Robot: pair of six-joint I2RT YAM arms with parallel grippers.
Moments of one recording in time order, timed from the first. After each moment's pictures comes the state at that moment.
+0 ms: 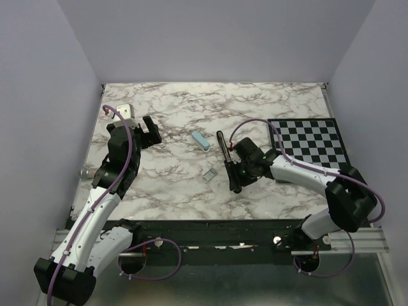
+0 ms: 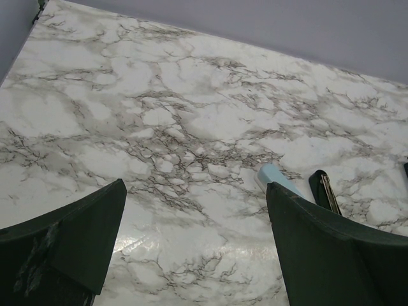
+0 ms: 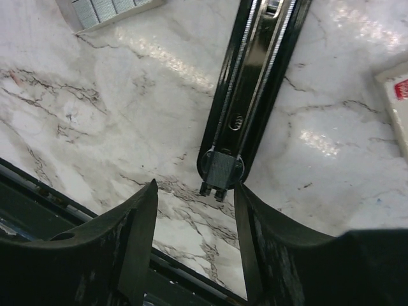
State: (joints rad) left arm -0.31 0.84 0.82 -0.20 -0.31 -0.33; right arm 0.73 1.48 0.89 -0.52 -0.13 0.30
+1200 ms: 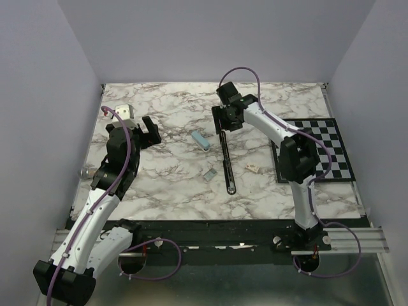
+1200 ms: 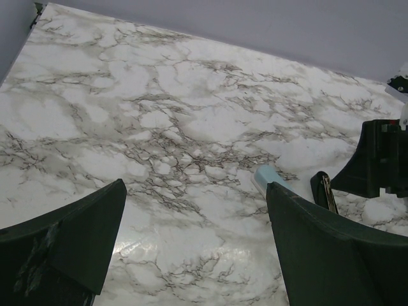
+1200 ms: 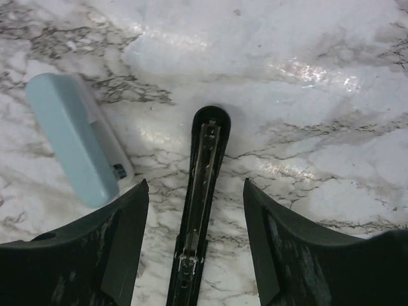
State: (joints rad) left arm -0.31 0.82 0.82 -0.20 -0.30 -0.33; right arm 0.57 2.13 1.89 -0.79 0.05 0.27
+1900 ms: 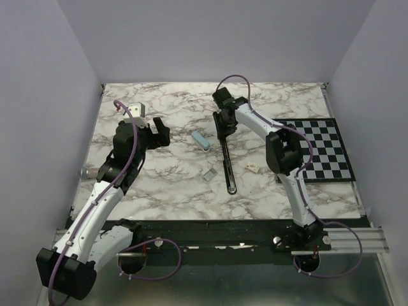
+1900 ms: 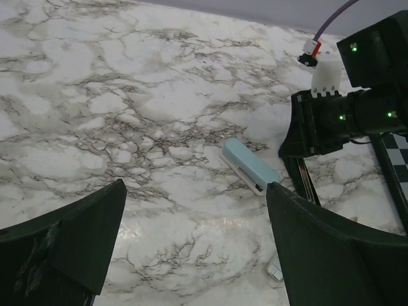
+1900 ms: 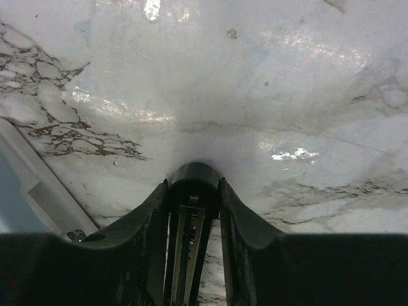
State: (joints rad) left arm -0.31 0.89 0.82 -0.18 -0.14 -0.33; right arm 0.53 2.41 2.09 -0.84 0.03 0.25
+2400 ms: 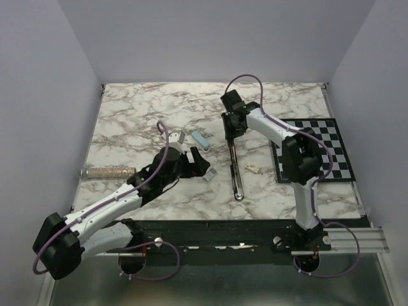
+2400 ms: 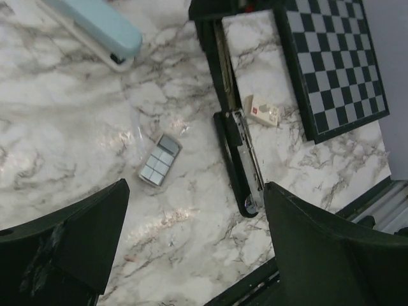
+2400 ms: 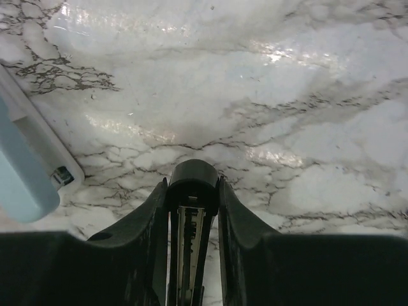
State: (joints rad) left arm -0.71 0.97 0.64 -0.07 -0.08 -0.66; right arm 0.53 2.17 1.79 -0.73 0.10 0.29
